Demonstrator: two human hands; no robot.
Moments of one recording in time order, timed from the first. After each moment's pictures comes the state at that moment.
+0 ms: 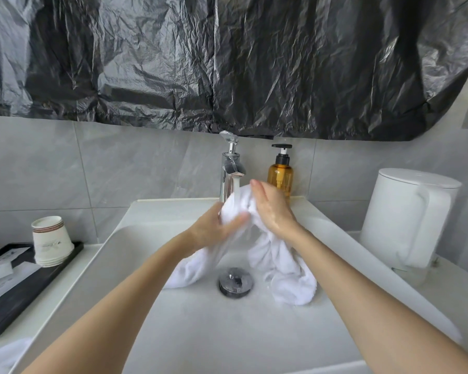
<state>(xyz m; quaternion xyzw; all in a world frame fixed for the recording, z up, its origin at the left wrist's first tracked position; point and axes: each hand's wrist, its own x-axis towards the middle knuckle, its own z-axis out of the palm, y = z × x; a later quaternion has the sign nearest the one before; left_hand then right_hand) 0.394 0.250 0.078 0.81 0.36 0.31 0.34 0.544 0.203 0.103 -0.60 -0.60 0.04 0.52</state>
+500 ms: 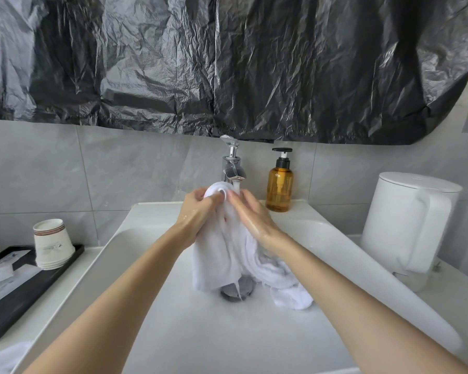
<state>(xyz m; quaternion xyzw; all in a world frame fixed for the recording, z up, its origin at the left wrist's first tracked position) 0.385 0.252 0.104 0.65 0.35 0.47 0.49 0.518 0.202 0.091 -0.57 -0.58 0.25 0.52</state>
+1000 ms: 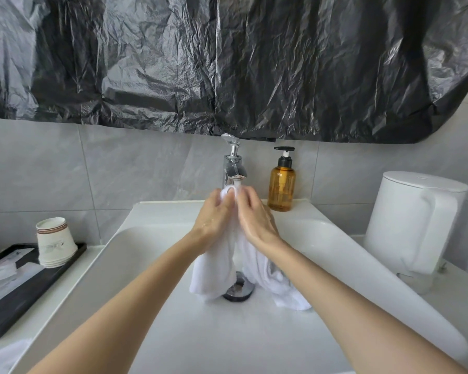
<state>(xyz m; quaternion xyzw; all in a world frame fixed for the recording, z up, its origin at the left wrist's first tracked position) 0.407 0.243 0.091 0.70 0.34 0.47 0.42 0.507 0.194 0.092 -0.64 -0.54 0.15 0.53</state>
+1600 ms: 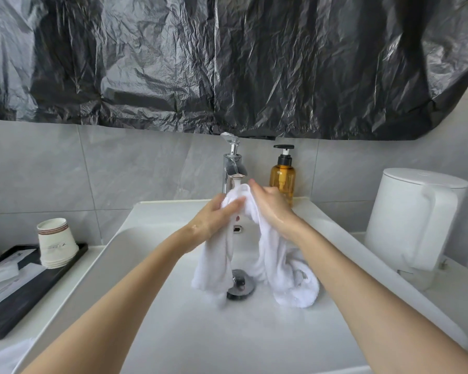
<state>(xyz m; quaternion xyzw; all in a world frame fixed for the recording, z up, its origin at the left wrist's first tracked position) 0.390 0.242 0.097 0.75 0.35 0.33 0.46 0.537 0.201 0.116 -0.66 -0.52 0.18 0.51</state>
